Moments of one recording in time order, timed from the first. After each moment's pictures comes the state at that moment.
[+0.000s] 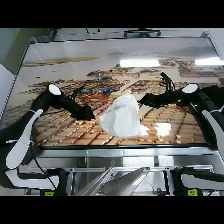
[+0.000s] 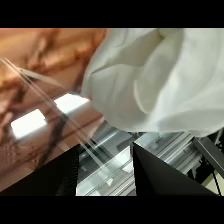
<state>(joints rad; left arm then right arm) -0.12 -1.53 1.07 0.88 -1.37 -1.28 0.03 -1.45 1.02 -0.62 1.05 1.09</state>
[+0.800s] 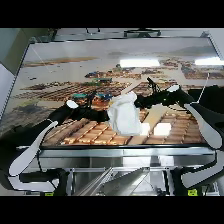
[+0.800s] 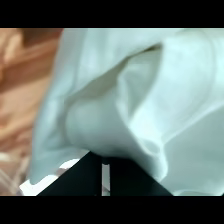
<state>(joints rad) -0.35 -1.53 0.90 0.52 -0.92 -1.05 0.10 -1.70 1.13 -0.45 1.12 1.02</state>
